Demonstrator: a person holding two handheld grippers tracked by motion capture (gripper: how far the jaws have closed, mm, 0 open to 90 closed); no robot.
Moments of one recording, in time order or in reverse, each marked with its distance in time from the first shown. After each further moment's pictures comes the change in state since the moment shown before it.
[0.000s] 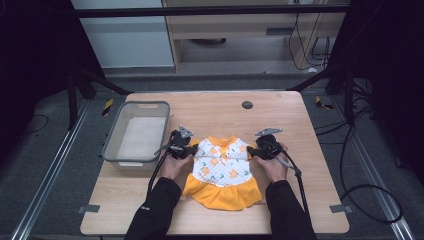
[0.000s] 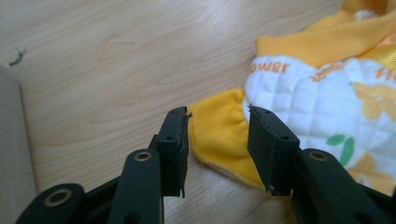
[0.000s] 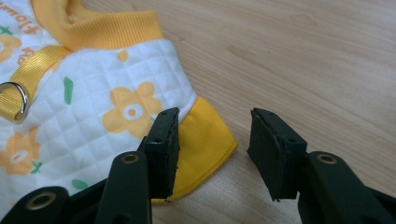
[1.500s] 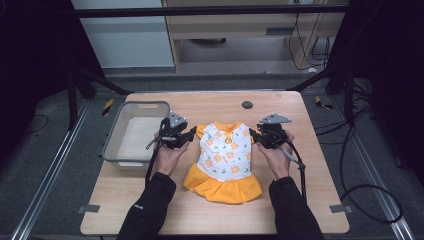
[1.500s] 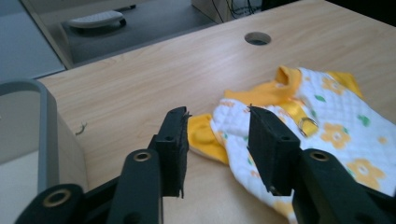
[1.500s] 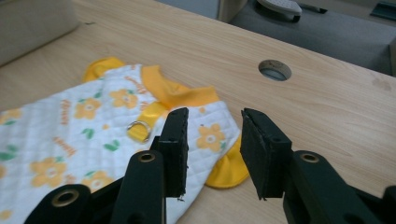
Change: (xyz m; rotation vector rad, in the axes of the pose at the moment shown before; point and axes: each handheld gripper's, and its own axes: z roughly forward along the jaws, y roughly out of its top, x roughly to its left) left arm 0.000 0.043 -0.067 -0.219 0.024 -0.054; right arm 0.007 0.045 -0.056 -0.213 -0.044 -0.052
